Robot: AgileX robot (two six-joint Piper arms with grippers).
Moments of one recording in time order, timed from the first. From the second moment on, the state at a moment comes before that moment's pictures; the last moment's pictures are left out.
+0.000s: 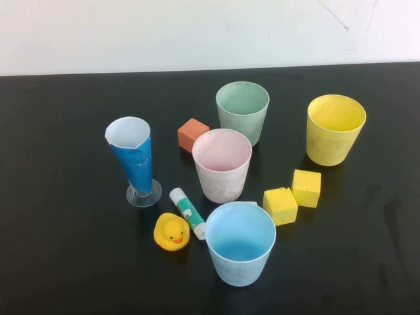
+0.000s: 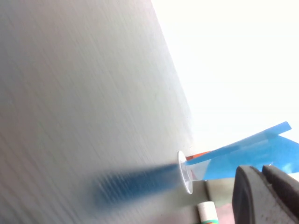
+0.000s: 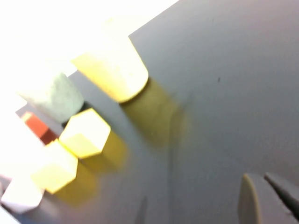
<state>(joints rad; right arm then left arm) -0.02 -0.01 0.03 0.65 0.36 -0.05 0.05 -0.01 0.02 -0.81 0.21 -0.48</state>
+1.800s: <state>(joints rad) -0.02 -0.01 -0.18 0.67 0.70 -0.41 -0.70 1.69 -1.60 -0.08 1.27 0.07</state>
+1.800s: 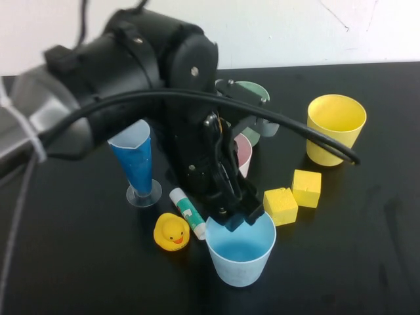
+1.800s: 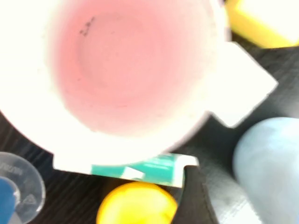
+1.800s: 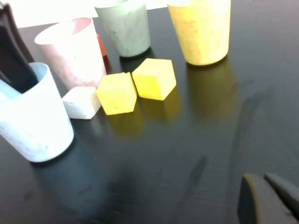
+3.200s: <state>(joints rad) -0.02 -0.01 -0.18 0.66 0.67 -0.43 -0.69 1.55 -1.62 0.17 1.03 -0.17</state>
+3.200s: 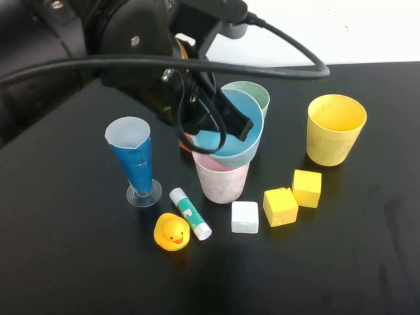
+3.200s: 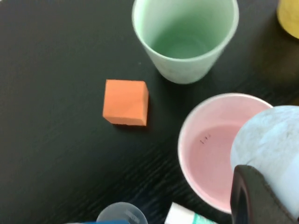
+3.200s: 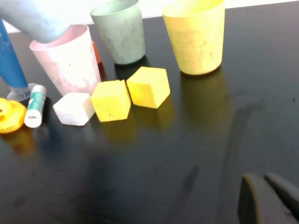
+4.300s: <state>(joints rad) -0.02 -0.01 -0.19 0.66 0.67 -0.46 -0.58 1.67 -1.72 0.11 1.07 -0.11</state>
